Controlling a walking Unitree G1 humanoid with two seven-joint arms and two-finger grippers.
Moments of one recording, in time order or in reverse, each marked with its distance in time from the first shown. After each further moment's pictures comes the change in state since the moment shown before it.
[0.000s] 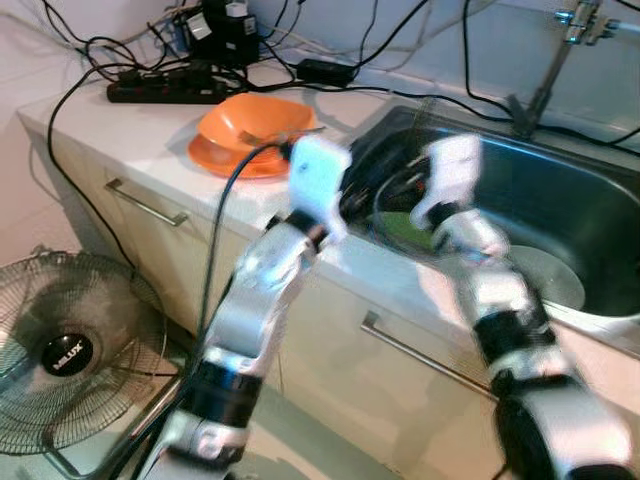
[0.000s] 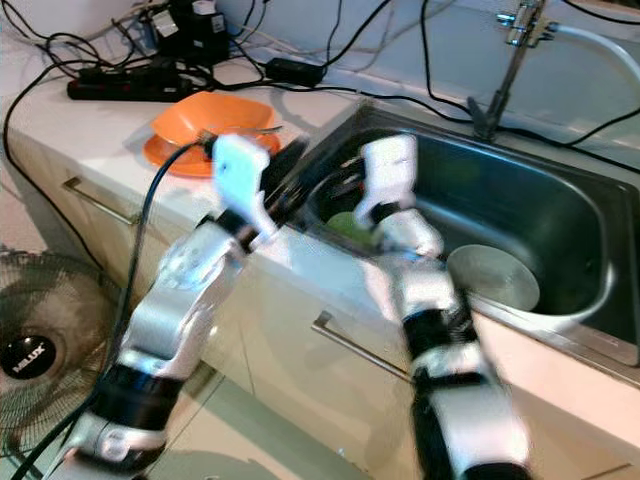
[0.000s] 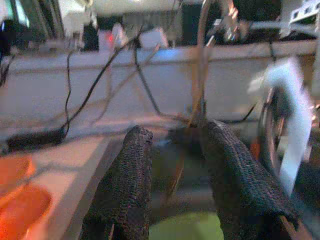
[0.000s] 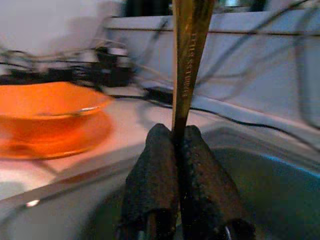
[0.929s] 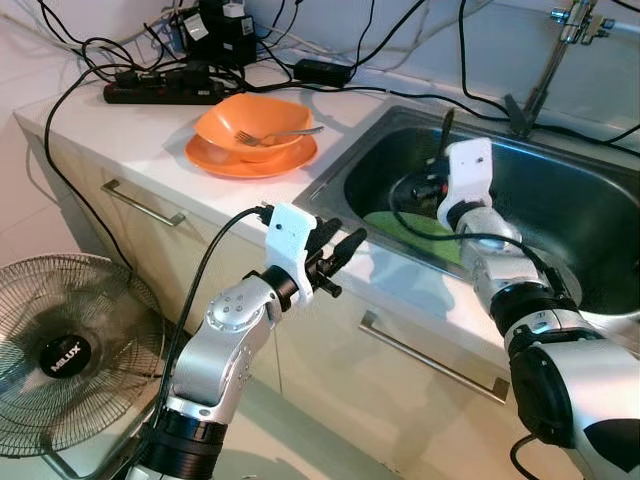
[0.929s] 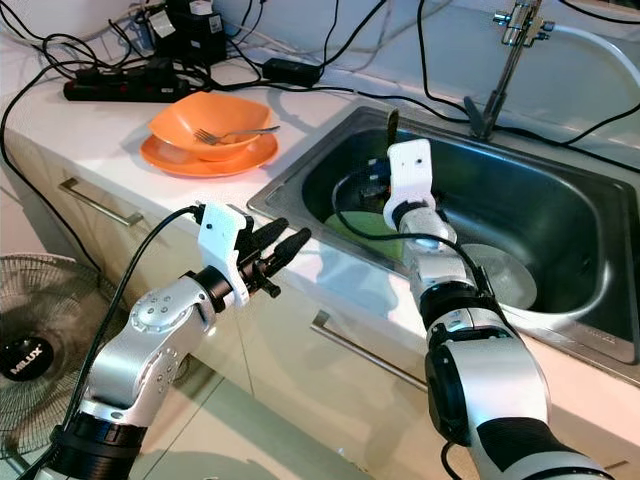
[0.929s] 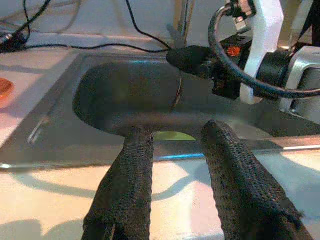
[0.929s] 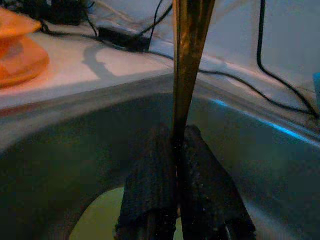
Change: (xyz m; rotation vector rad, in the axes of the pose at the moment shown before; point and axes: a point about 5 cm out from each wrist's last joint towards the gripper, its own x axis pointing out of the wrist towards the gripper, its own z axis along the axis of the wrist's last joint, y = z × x) left arm -0.046 0.000 -0.040 -0.150 0.271 -0.074; right arm 0.000 -0.023 -0.029 -0.103 0.220 -0.108
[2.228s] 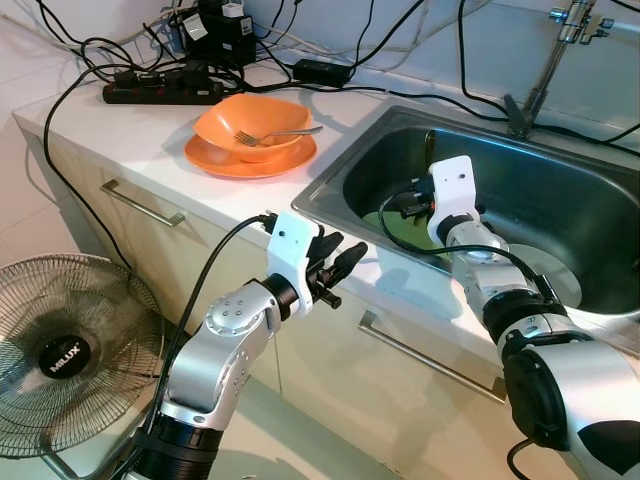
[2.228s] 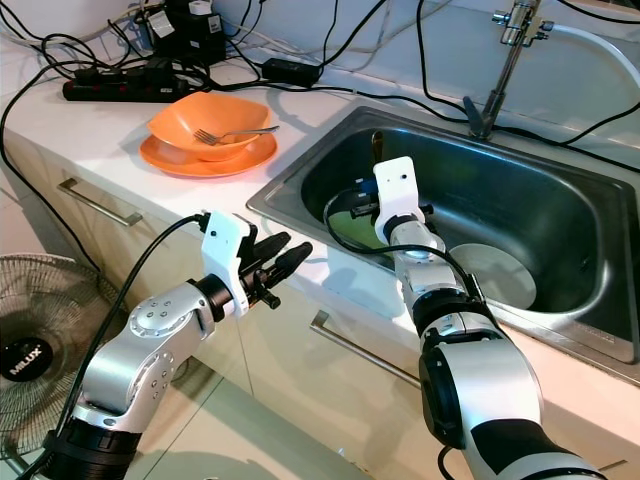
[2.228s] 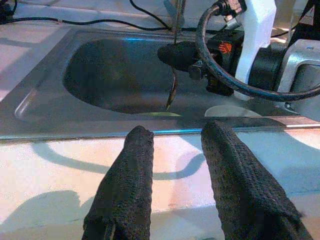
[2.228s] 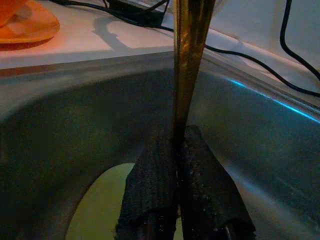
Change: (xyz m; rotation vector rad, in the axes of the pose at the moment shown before) left arm -0.005 -0.002 -0.006 -0.027 0.076 -0.006; right arm -0.003 0.011 -0.015 -0.041 0.066 0.038
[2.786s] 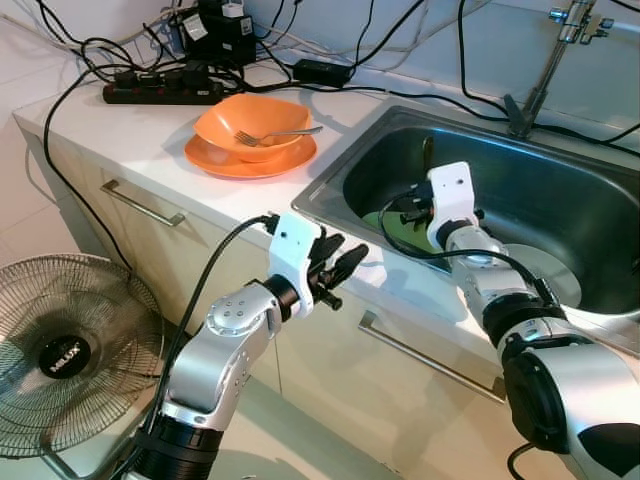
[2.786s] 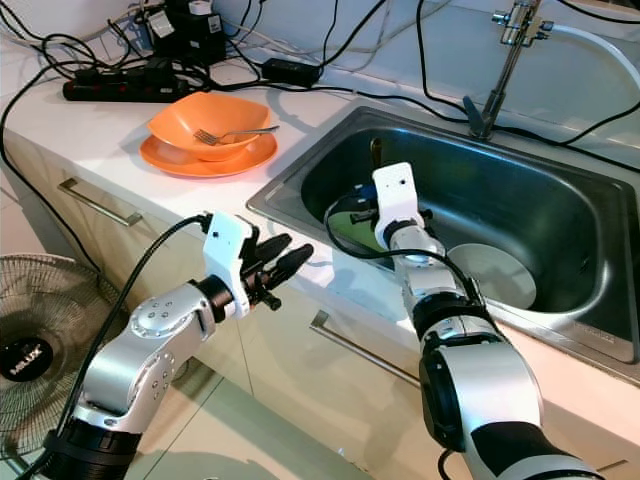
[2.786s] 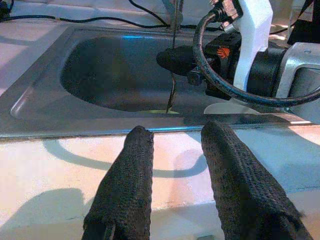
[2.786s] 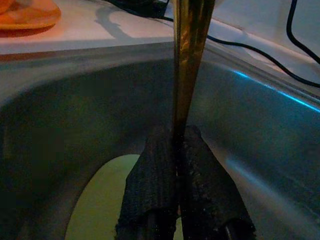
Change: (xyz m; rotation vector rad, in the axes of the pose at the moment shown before) left arm 0.001 -0.001 -0.001 0.004 0.009 -0.005; right arm -0.001 0.001 -0.006 -0.003 0.023 0.008
